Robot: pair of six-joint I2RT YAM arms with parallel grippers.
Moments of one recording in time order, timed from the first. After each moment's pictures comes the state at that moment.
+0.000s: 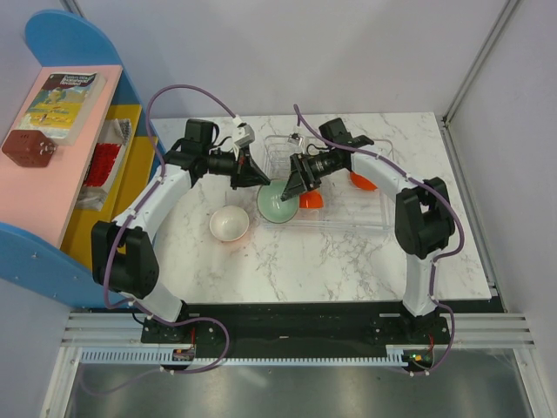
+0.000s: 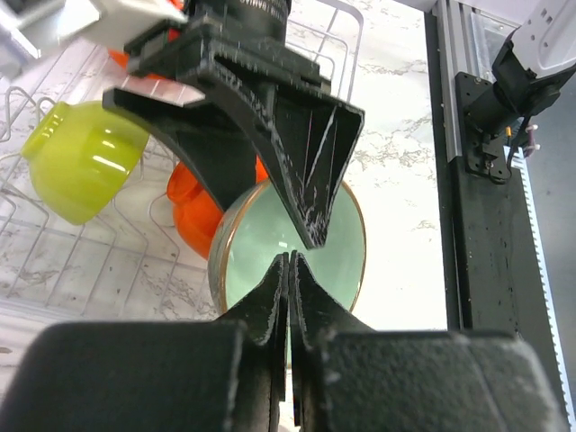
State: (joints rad) left arm -0.26 1.60 1.34 -0.46 1.16 0.46; right arm 0.43 2.01 1.65 -0.66 -1.05 0.05
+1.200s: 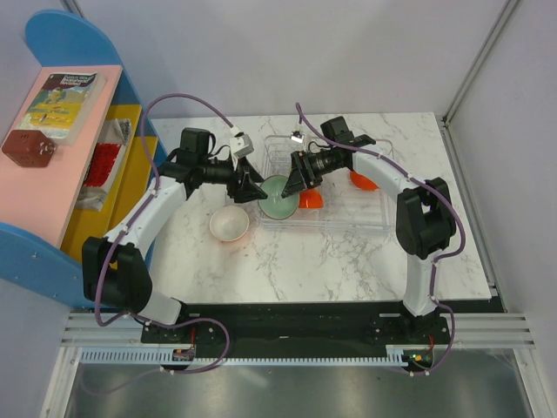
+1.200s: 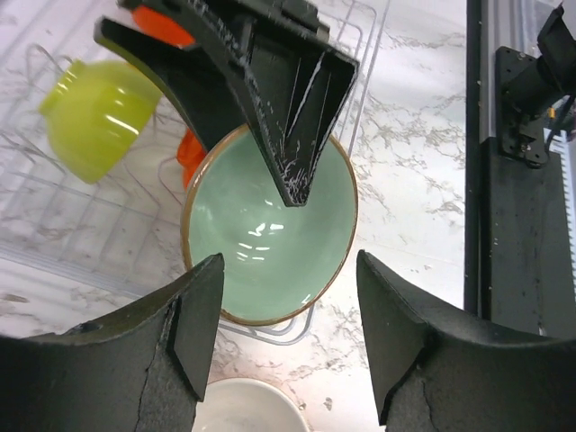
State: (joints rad) left arm -0.26 1.51 1.23 -0.45 1.05 0.48; right arm 0.42 2.00 1.65 -0.63 -1.00 0.08
